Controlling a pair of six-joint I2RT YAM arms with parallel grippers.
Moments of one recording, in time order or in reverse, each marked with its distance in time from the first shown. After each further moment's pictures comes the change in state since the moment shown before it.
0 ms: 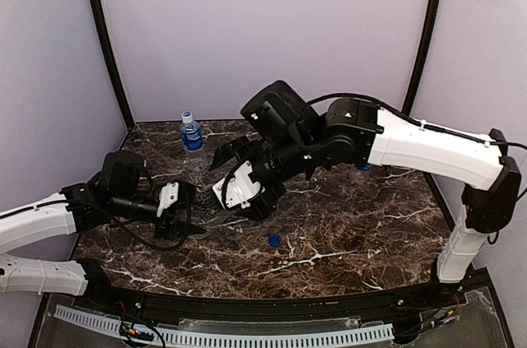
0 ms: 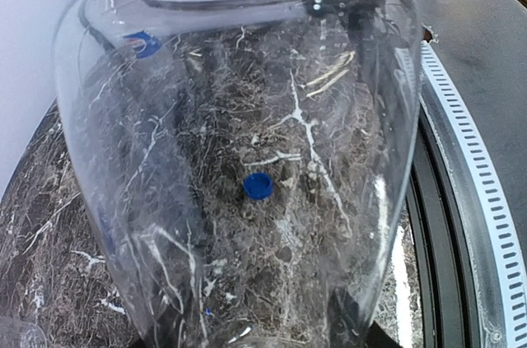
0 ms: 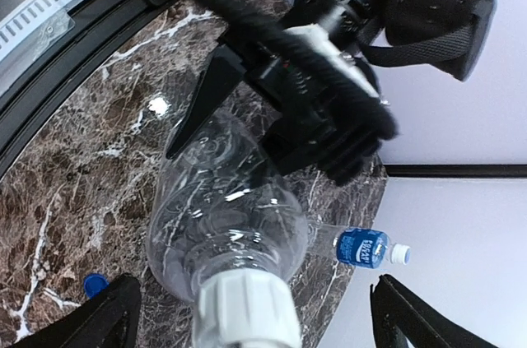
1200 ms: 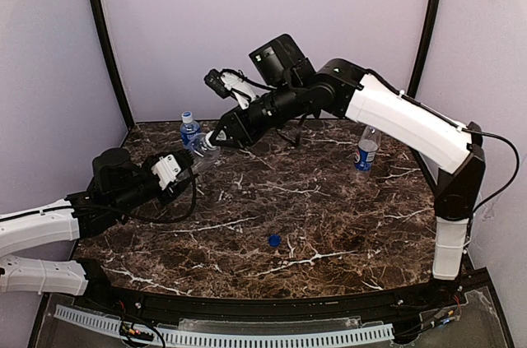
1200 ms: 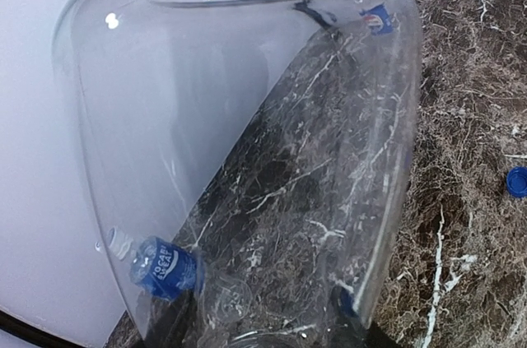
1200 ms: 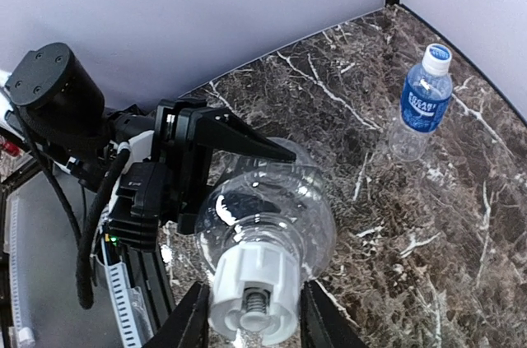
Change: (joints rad) left arm -0.001 0.006 -0.082 0.460 -0.632 0.072; right arm -0.208 0.183 0.354 -0.024 -0.196 1.279
